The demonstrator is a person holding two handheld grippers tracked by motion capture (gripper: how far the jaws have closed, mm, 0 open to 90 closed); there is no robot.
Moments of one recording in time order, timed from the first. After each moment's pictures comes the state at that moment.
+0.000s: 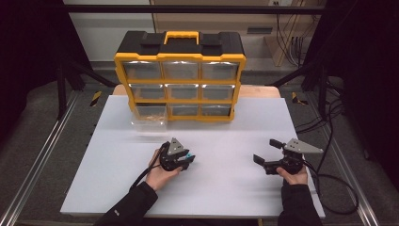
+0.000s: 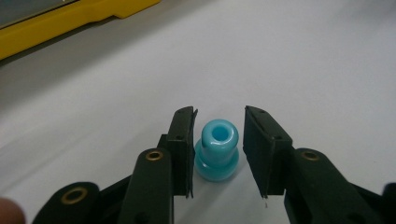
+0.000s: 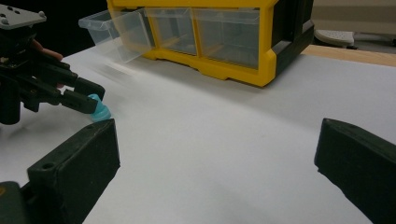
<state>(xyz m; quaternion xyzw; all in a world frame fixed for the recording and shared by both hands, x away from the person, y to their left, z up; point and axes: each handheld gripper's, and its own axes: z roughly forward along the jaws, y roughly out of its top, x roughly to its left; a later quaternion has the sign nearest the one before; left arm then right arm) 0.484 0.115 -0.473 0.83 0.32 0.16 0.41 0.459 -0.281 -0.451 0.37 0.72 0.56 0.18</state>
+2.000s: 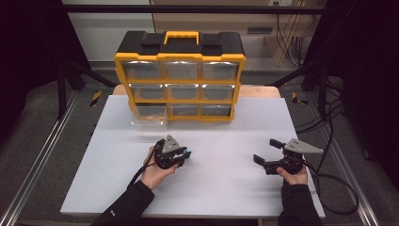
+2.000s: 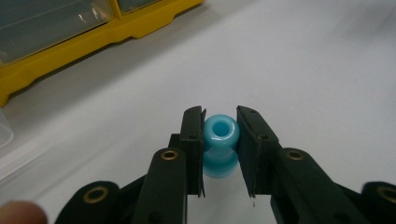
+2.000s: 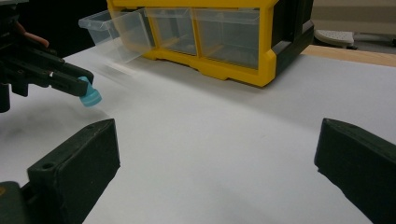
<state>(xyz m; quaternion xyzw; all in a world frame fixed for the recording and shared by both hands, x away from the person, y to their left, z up) 0.480 0.126 -0.453 0.83 0.32 0.17 0.43 0.459 -0.281 -0.451 0.37 0.72 0.56 0.18</state>
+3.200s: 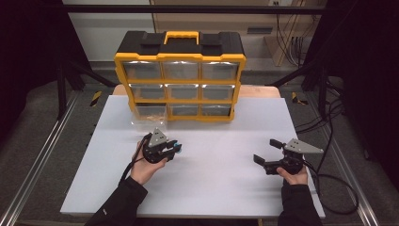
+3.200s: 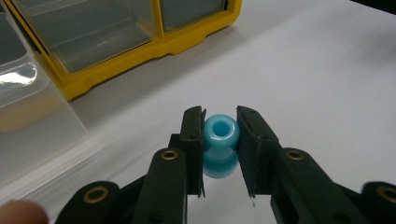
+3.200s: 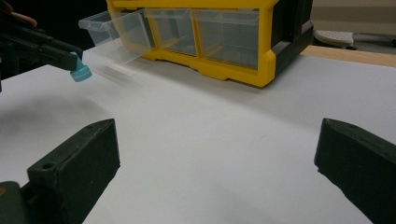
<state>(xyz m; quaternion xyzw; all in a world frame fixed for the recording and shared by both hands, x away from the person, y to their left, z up) 0.485 0.156 -0.430 0.80 0.35 0.19 0.44 0.459 -0.281 -0.451 0.37 0.72 0.56 0.19</state>
